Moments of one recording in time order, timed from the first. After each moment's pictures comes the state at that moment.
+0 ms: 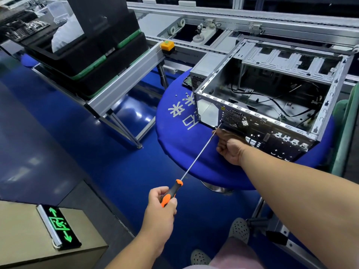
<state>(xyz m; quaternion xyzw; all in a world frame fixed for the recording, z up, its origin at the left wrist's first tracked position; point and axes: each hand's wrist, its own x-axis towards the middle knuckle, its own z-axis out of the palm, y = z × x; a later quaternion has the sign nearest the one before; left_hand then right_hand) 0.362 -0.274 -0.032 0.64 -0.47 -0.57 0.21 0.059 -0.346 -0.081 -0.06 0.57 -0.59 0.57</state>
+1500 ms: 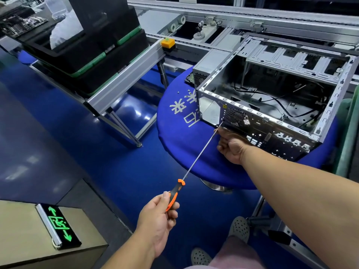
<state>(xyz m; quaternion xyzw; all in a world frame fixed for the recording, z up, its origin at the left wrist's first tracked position) 0.378 -0.283 -0.041 0.63 -0.28 -0.69 0.24 0.067 -0.347 -0.074 -0.03 0.55 -0.61 0.57</state>
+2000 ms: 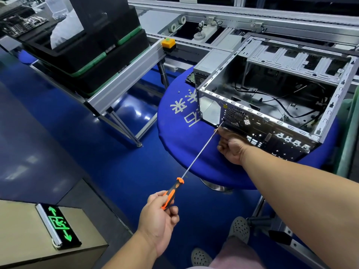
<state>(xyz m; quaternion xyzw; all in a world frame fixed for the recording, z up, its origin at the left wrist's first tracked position) 0.370 -0.285 -0.033 0.60 -0.23 -0.71 0.28 0.067 -0.350 -0.082 -0.04 0.55 -0.61 0.57</state>
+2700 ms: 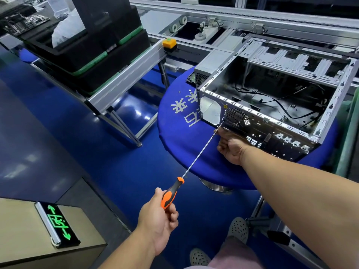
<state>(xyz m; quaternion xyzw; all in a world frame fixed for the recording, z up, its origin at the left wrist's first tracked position) 0.372 -0.284 -0.028 0.62 -0.21 -0.72 0.24 0.064 -0.350 -0.088 -0.04 0.55 -0.61 0.57</state>
